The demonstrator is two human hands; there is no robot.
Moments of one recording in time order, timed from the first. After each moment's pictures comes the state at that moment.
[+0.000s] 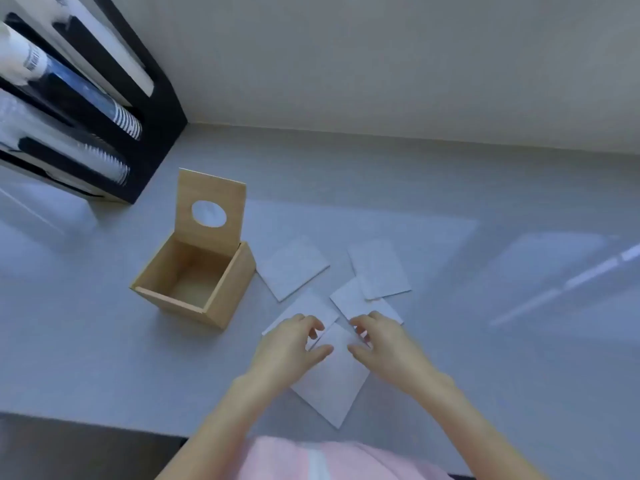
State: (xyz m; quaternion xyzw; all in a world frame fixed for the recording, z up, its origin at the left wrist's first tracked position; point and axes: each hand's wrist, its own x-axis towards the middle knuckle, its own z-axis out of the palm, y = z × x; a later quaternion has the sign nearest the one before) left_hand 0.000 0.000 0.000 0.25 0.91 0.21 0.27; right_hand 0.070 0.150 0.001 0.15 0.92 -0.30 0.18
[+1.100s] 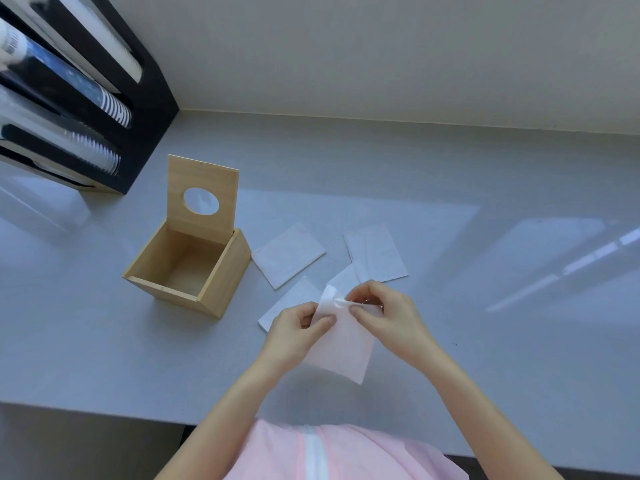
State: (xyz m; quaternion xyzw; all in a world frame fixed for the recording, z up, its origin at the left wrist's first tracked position) left_hand 0.009 0.007 -0.007 0.09 0.78 0.51 0.34; right_hand 0.071 0.156 0.016 0.19 0.83 -0.52 0.03
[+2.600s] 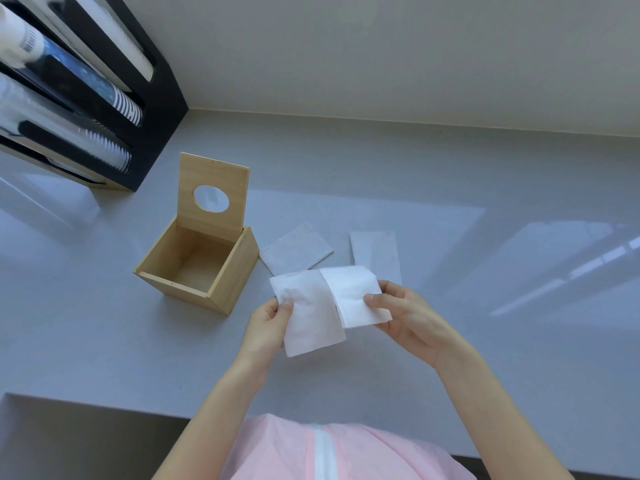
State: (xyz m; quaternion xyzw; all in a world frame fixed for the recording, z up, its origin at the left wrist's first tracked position) left_hand 0.000 -0.018 -0.002 -0.06 0.72 0.61 0.31; right_hand 0.065 0.171 0.015 0.26 0.50 -0.82 0.12
